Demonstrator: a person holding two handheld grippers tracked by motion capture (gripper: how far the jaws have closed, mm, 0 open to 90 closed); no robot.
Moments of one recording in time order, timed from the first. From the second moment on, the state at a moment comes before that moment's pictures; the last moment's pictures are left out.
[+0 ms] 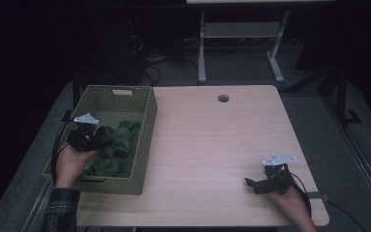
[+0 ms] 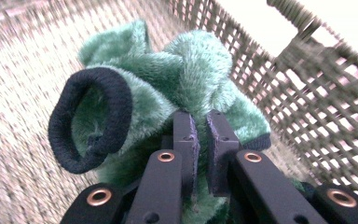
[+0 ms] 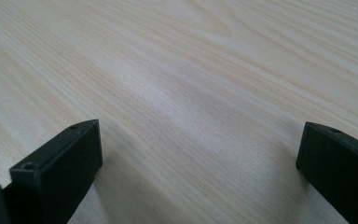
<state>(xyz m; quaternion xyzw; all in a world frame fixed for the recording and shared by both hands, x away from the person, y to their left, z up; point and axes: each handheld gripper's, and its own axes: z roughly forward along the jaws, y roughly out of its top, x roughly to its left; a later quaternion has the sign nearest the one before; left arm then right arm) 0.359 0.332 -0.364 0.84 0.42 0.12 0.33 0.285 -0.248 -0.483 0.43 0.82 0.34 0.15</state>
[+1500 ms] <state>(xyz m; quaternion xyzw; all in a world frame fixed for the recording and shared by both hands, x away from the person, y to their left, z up) 0.343 0.325 -0.238 0.80 0.37 0.18 0.44 0.285 -0.247 -0.483 0.43 0.82 0.34 0.16</state>
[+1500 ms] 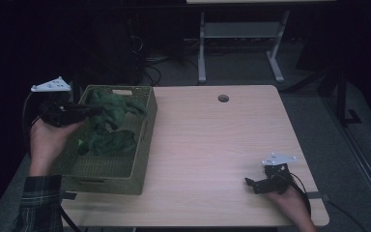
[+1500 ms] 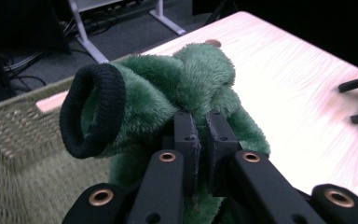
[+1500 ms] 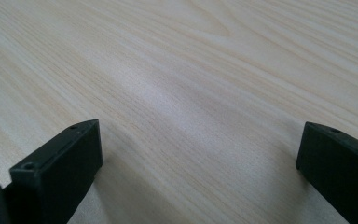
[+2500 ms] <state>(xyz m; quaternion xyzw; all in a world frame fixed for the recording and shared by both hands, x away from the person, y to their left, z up) 0.346 0.238 -0.213 0.81 0.29 0.15 0.48 0.285 -0.247 -0.483 0.43 0.82 0.34 0.16</state>
